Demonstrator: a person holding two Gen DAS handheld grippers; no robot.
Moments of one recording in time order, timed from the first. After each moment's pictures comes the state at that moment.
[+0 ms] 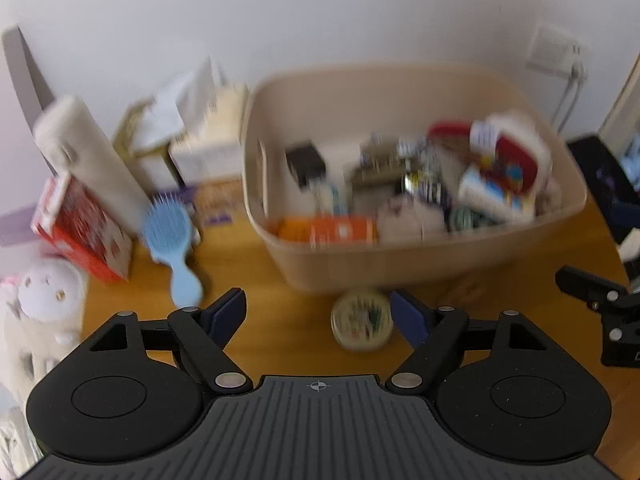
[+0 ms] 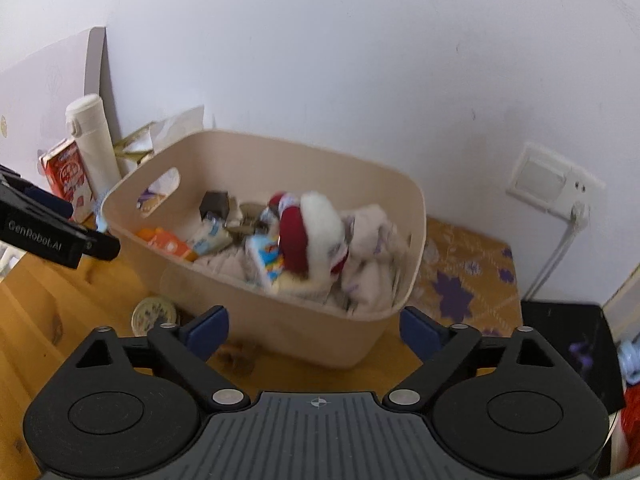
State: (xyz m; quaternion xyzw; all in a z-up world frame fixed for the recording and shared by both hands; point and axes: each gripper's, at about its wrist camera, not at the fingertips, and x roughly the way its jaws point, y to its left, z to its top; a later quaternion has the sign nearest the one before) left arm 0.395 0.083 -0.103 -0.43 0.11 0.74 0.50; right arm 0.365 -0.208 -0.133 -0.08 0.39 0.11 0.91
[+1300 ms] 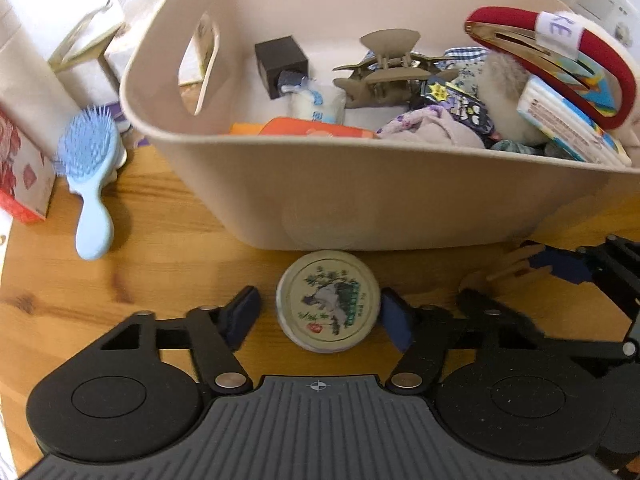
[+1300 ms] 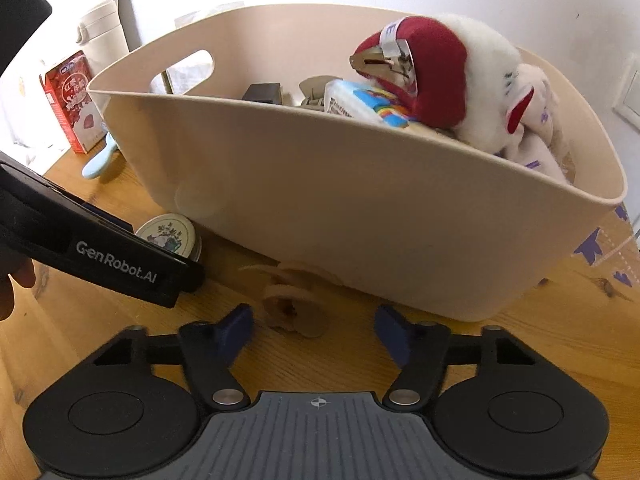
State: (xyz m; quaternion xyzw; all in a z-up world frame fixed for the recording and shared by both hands) left arm 0.410 0.146 -0.181 -0.50 0.12 0.70 0.49; right arm 0.401 -0.159 -0.245 -0.06 0.45 0.17 0.87
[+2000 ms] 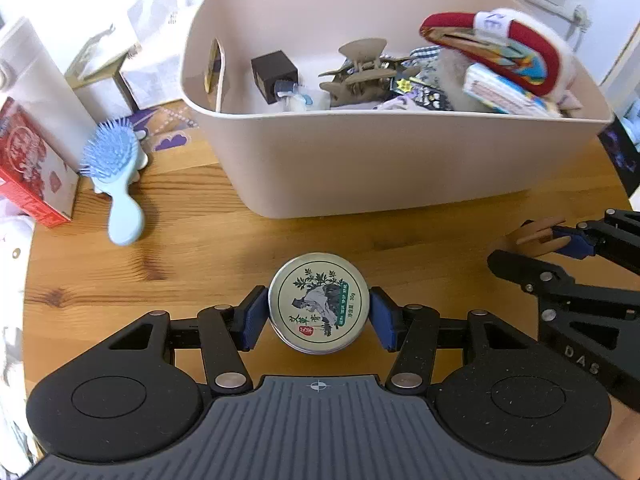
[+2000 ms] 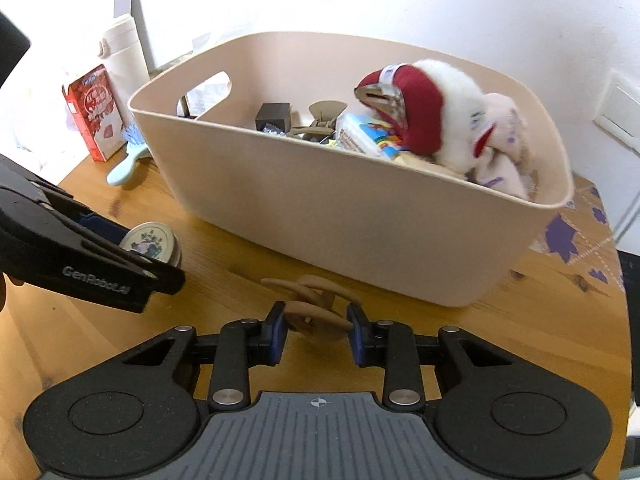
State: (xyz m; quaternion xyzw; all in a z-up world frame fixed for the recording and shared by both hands) left arm 0.418 0.090 -0.155 -0.47 0.13 0.70 0.52; right arm 0.365 -0.168 -0.210 -0.06 0.44 0.16 0.88
